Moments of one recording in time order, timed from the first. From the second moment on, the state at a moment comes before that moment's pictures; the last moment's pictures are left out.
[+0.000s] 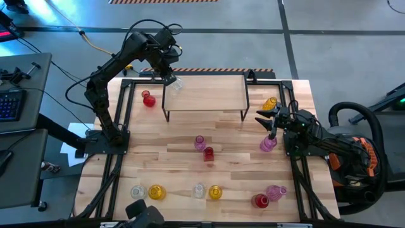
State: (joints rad) left arm 0.75 1.78 2.00 -1.47 0.03 0.24; right arm -0.41 0.01 0.03 -0.02 -0.12 0.18
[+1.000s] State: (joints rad) left arm 0.75 1.78 2.05 -1.47 0.01 0.25; right arm -0.41 0.01 0.03 -0.02 -0.12 0.18
